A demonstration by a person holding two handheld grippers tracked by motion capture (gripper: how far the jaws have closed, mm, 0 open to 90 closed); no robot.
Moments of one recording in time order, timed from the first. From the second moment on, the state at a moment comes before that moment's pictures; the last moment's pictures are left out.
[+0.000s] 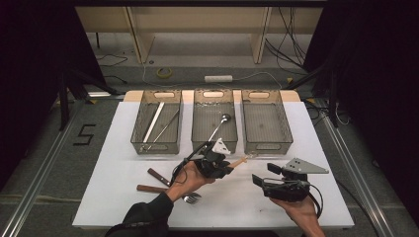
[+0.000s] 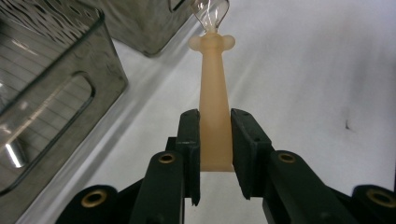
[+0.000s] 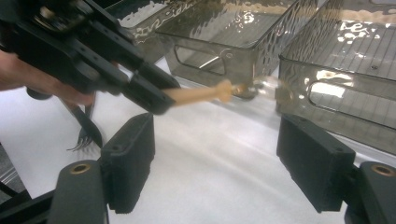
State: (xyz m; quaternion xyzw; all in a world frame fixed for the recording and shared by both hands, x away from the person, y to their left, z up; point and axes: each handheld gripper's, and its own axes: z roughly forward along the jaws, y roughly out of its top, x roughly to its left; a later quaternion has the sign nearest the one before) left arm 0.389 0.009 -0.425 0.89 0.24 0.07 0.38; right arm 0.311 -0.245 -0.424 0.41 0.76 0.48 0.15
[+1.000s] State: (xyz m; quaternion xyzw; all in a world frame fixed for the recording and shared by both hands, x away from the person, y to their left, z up) left arm 0.408 0.050 -0.387 0.85 0.30 0.11 0.43; right arm 0.310 -0.242 -0.424 0.41 0.75 0.49 0.15
